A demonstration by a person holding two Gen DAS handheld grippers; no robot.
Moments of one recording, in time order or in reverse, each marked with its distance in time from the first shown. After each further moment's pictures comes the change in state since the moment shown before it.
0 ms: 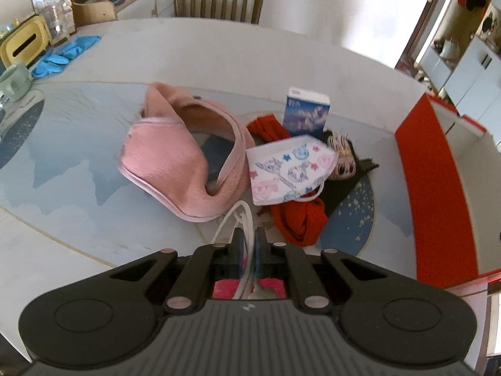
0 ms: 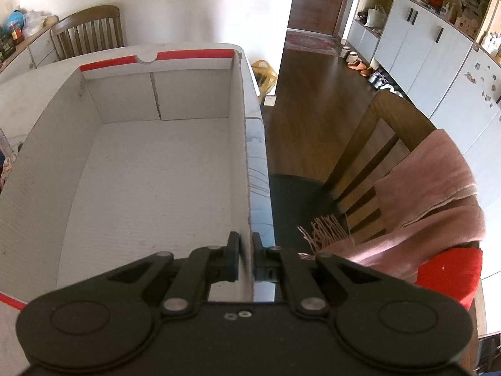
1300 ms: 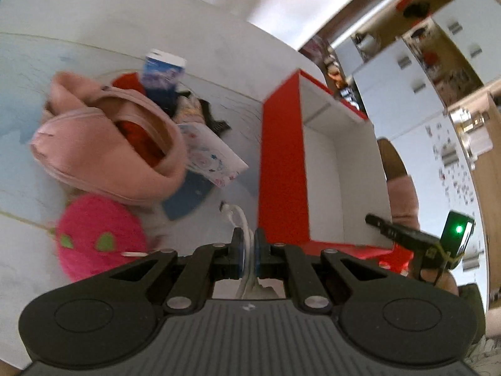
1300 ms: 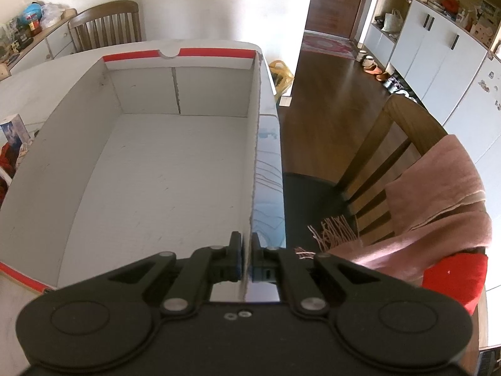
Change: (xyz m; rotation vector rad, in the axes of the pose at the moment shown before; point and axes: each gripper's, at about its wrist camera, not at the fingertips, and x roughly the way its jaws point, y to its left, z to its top) left arm -0.020 -0.065 0.005 -0.053 0.167 -0.453; right arm -0.009 0.005 -0.005 -0.046 0.001 0.046
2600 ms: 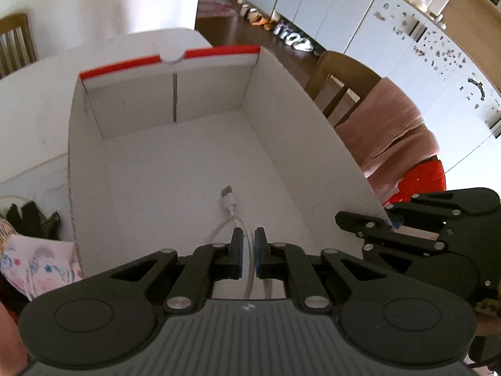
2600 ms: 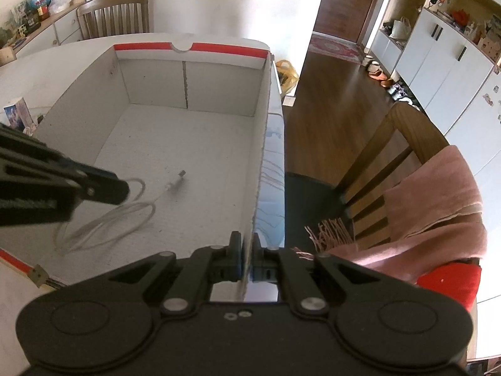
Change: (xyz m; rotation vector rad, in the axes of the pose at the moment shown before) left arm 0.171 -0.175 0.014 0.554 0.093 0.060; right arm -0.001 0.009 -0.001 -0.060 0.012 -0.008
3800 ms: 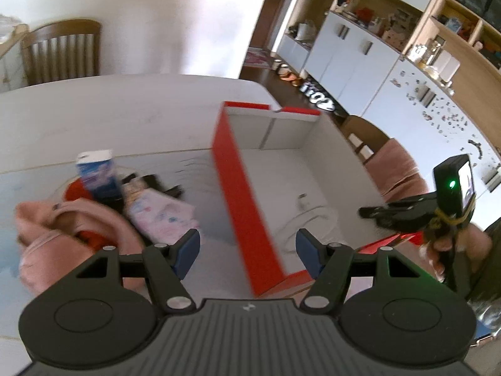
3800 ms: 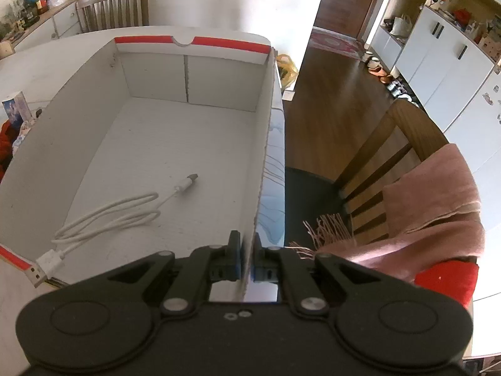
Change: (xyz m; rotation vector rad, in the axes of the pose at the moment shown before) left arm -0.164 0.100 -0.090 -0.138 -0.218 0.040; right arm -0.001 0.002 0.001 -0.004 0.027 -0.015
